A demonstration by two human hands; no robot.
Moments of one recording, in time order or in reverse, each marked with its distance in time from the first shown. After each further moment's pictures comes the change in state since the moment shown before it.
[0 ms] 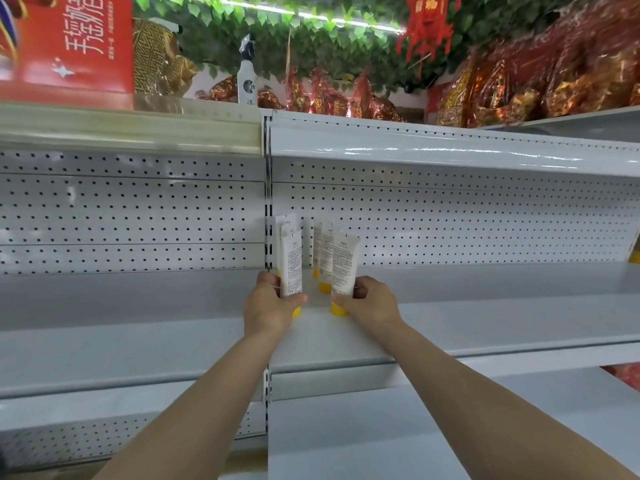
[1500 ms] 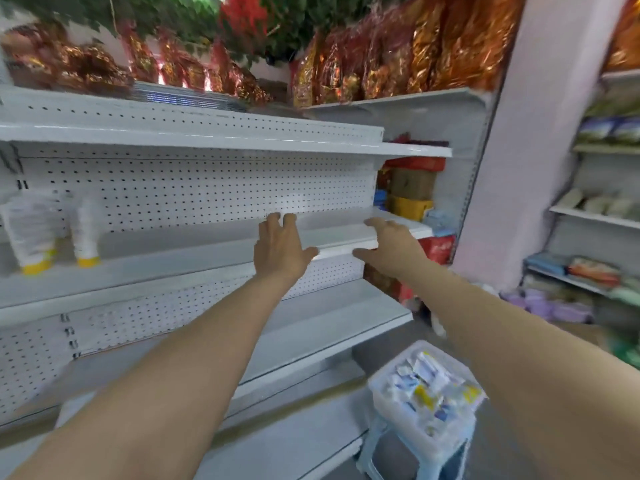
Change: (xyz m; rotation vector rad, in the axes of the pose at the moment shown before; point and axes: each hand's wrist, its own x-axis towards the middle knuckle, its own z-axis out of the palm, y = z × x) left_hand -0.361 0.301 0.247 0.415 -0.274 0.510; right_hand -0.252 0.080 -0.517 -0.820 0.207 0.058
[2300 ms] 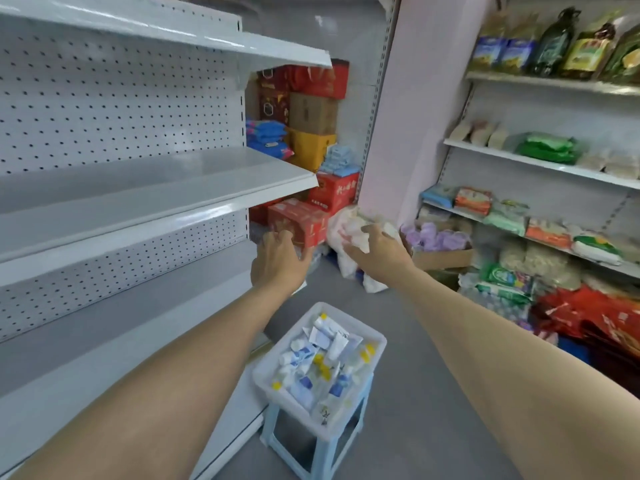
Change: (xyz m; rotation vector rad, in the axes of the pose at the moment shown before) left_hand 0.065 0.193 0.357 -0.156 -0.350 0.068; right_hand 0.072 0.352 0.058 0.046 -0.098 0.480
